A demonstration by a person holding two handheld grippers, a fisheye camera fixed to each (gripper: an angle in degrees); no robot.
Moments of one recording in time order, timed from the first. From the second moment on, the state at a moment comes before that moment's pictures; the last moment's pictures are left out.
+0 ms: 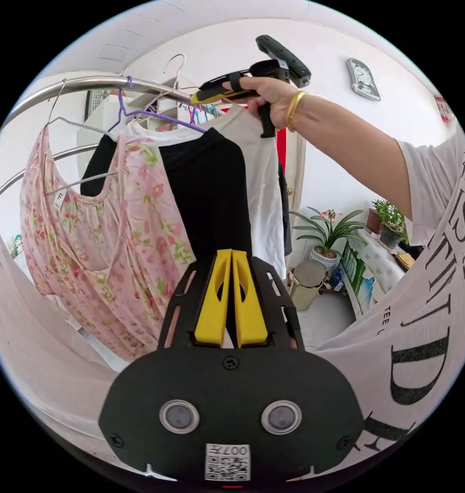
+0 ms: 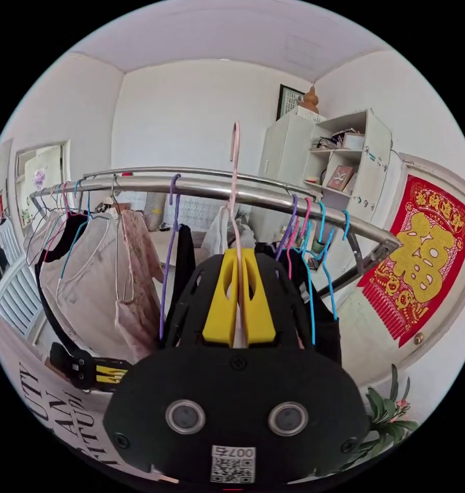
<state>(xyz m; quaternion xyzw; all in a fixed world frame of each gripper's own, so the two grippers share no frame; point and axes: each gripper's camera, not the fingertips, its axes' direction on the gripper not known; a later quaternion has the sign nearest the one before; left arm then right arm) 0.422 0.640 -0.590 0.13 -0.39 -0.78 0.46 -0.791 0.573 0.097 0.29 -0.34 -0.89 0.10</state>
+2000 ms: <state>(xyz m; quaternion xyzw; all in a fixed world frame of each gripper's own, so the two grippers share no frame) -0.125 0.053 -0.163 0.42 0.24 -0.31 0.82 -0.101 0.151 0.063 0.55 -0.43 -0.29 0.65</state>
